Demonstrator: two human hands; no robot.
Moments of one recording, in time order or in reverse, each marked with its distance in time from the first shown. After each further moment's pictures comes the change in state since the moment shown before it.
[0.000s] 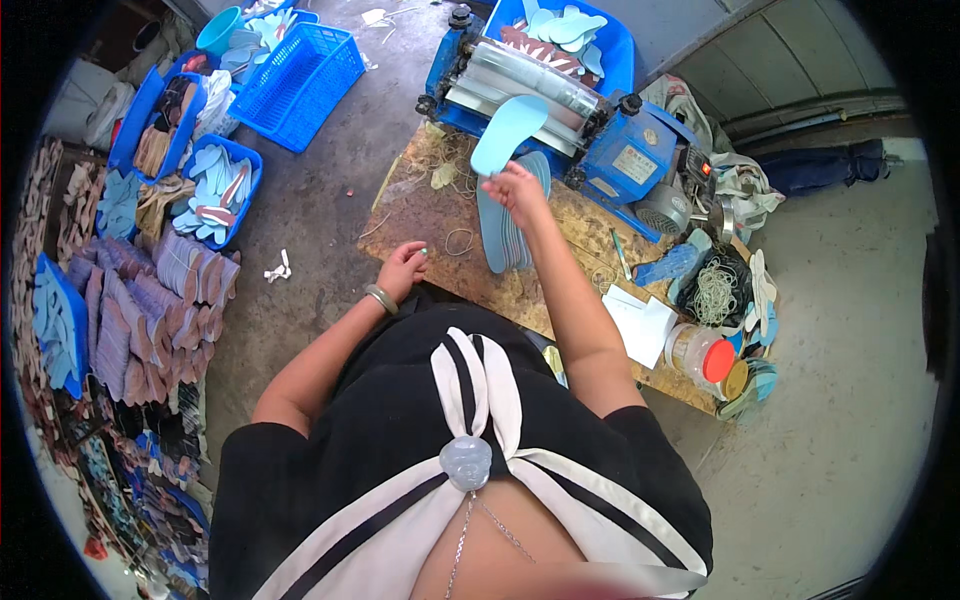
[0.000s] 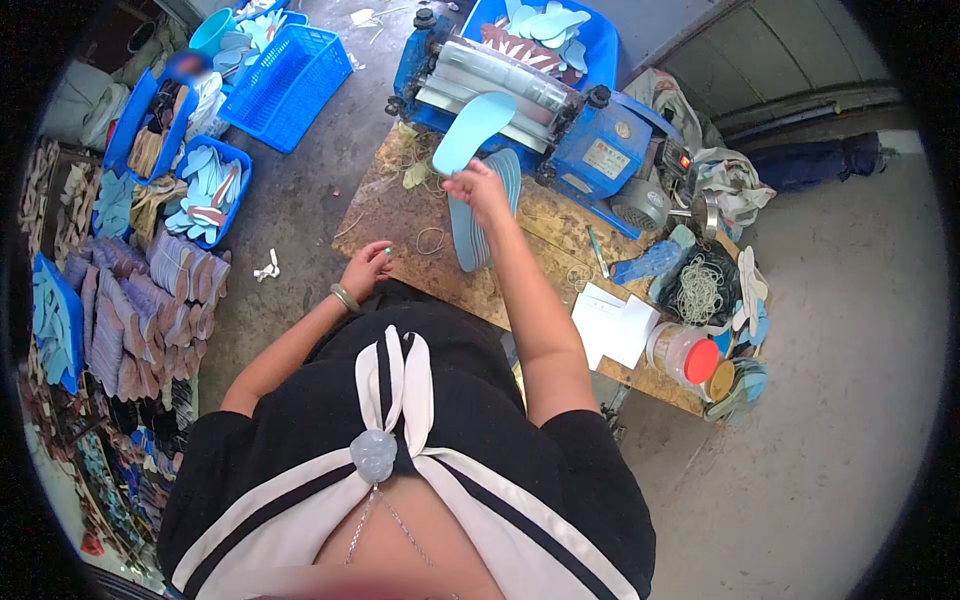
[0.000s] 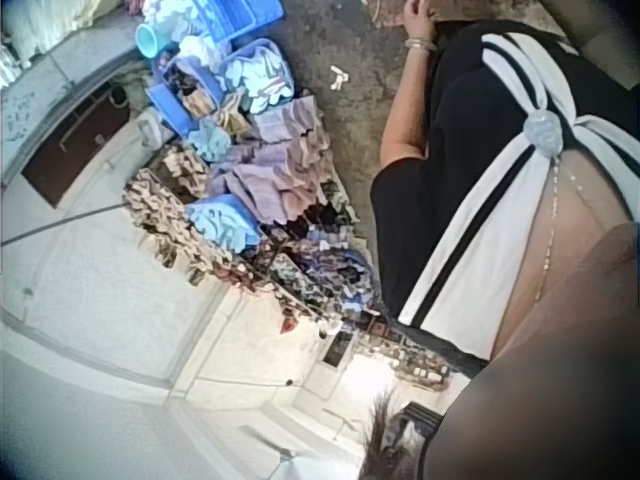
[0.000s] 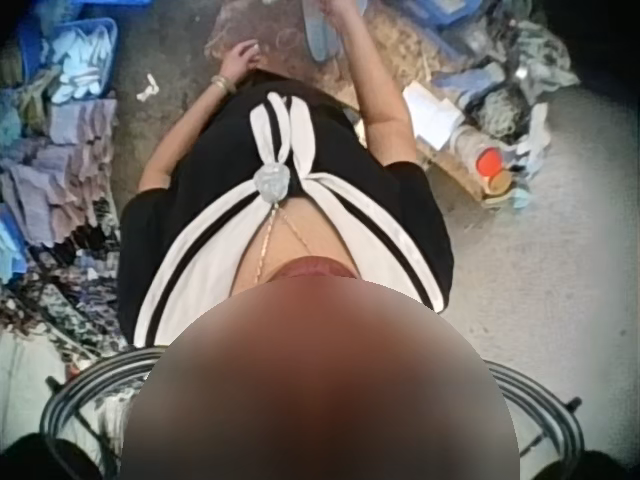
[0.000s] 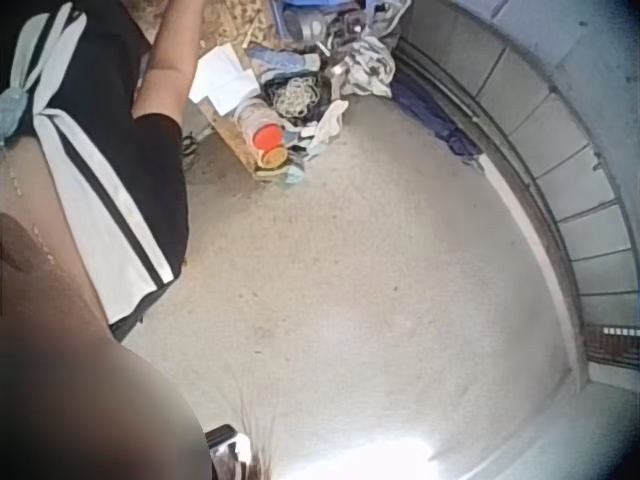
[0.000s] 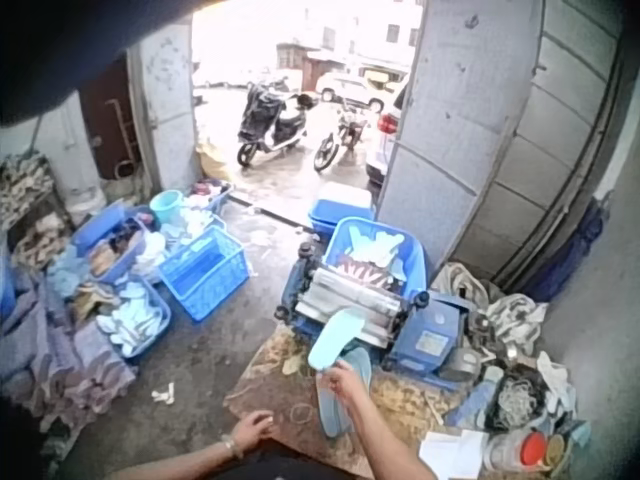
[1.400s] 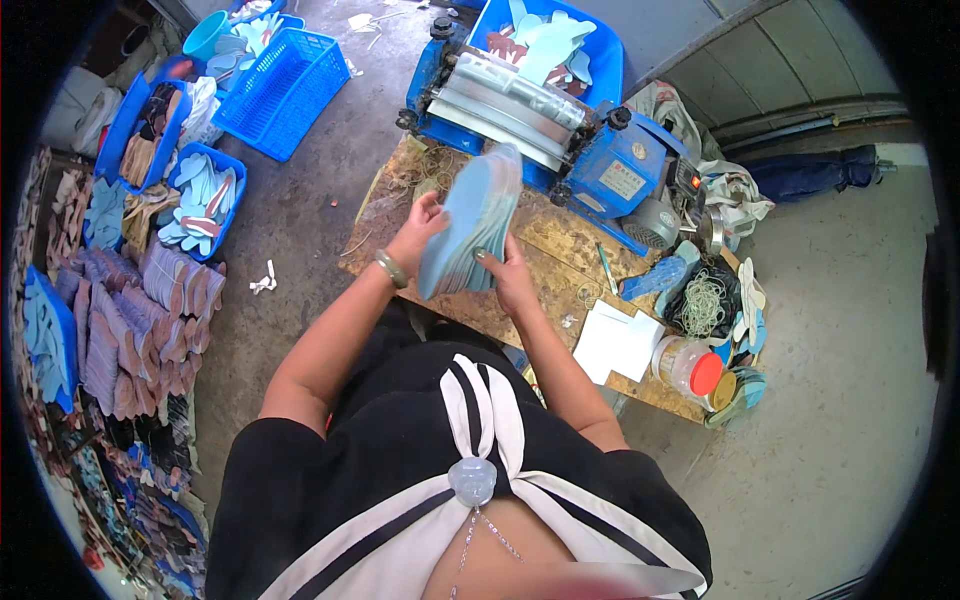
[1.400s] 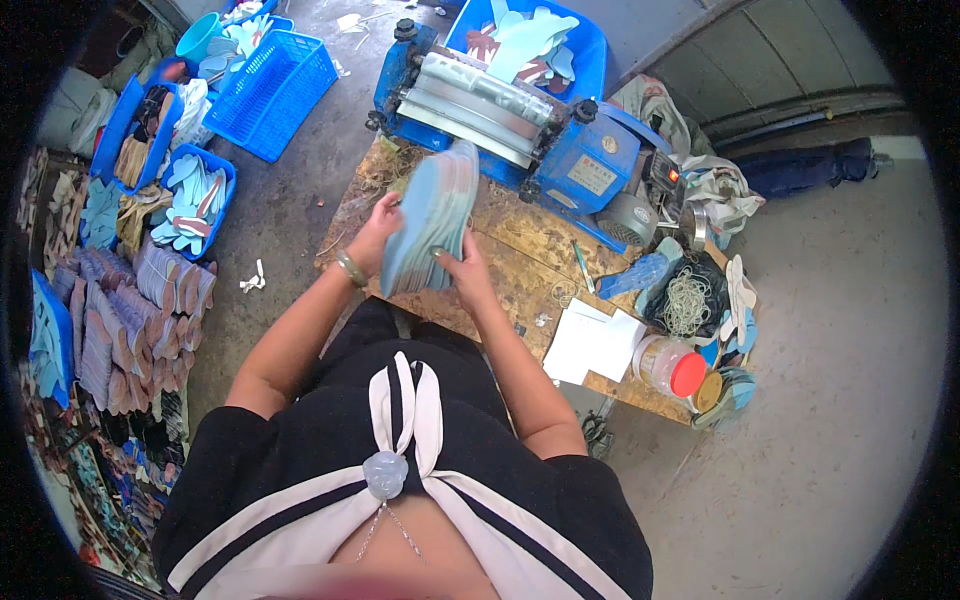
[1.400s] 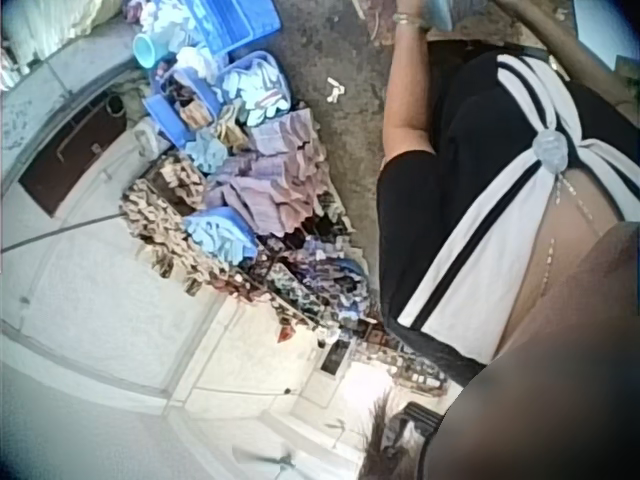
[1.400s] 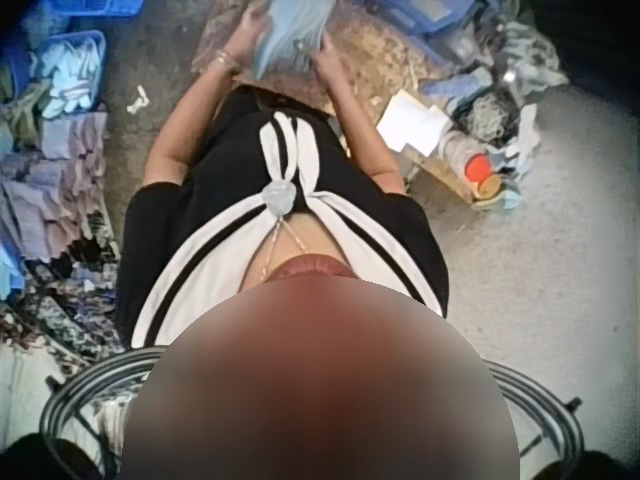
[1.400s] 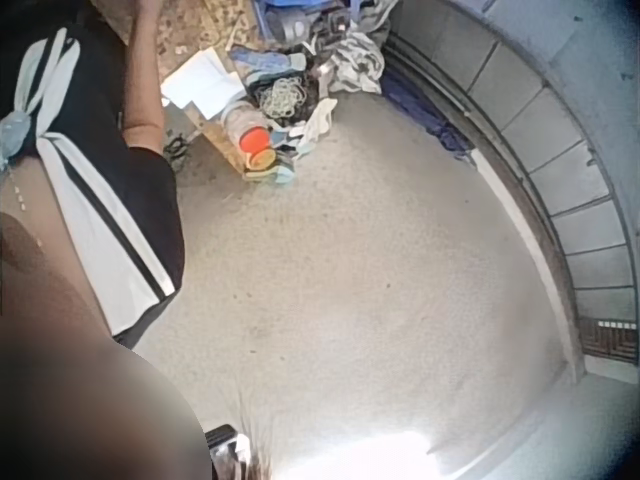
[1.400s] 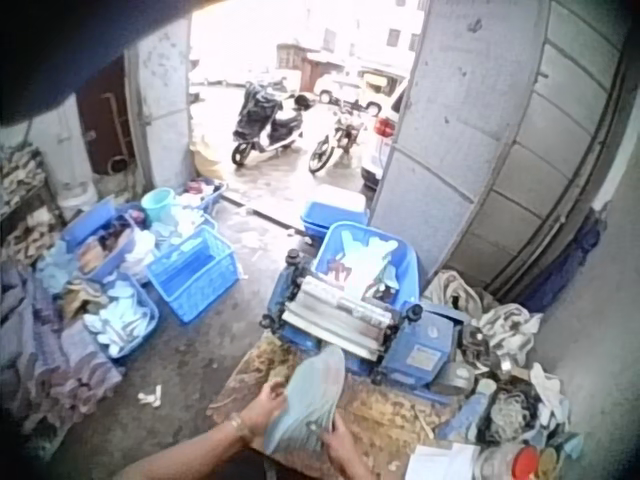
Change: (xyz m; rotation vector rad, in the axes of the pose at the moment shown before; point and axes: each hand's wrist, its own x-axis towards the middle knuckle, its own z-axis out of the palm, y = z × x) left_hand 0.057 0.074 0.059 -0.148 -0.124 0.282; right_hand -0.095 0.035 0.004 -0.103 -0.015 -0.229
